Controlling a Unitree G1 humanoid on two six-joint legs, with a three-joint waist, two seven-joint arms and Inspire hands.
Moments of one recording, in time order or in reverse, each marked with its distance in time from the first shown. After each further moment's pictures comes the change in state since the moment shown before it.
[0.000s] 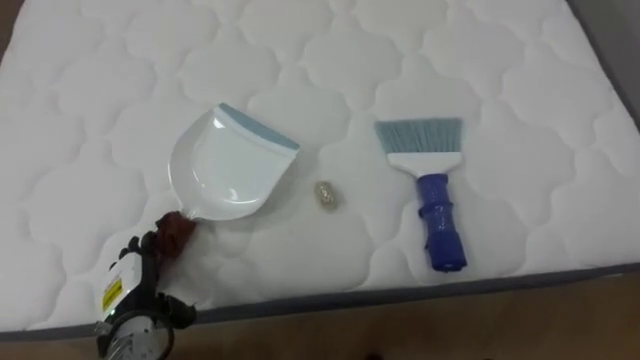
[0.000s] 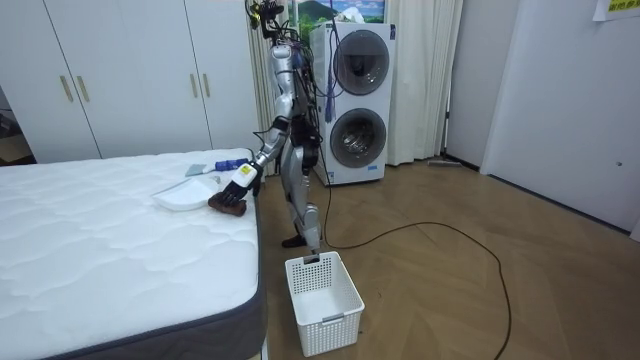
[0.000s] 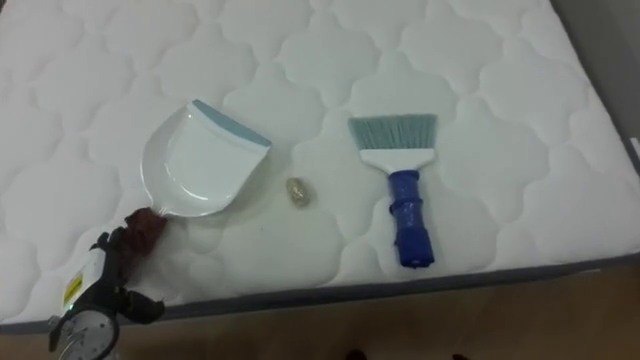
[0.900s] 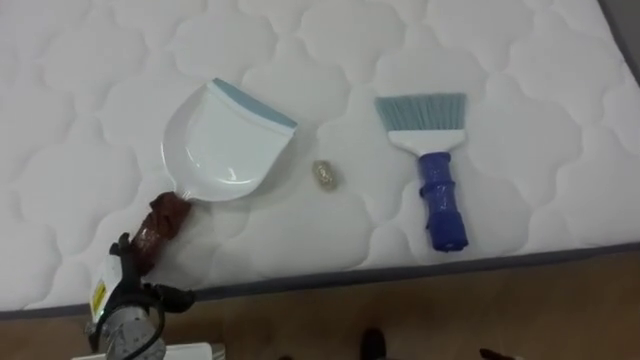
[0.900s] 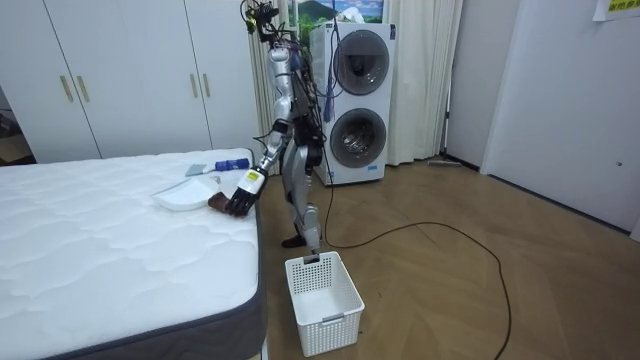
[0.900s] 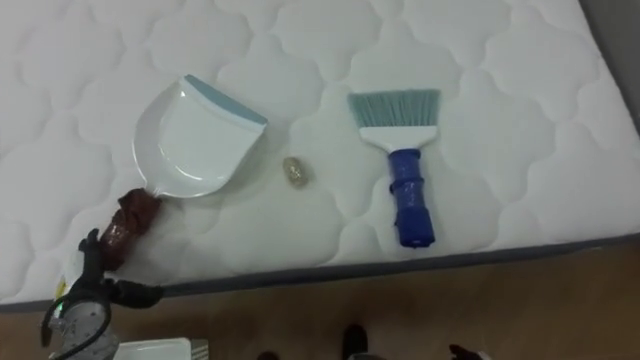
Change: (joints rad) left arm -0.074 0.001 0.018 0.039 -0.322 -0.008 -0.018; right arm -0.018 0.005 0.008 0.000 0.002 0.000 -0.008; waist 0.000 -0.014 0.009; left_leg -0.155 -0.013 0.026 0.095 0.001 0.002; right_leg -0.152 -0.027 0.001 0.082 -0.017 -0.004
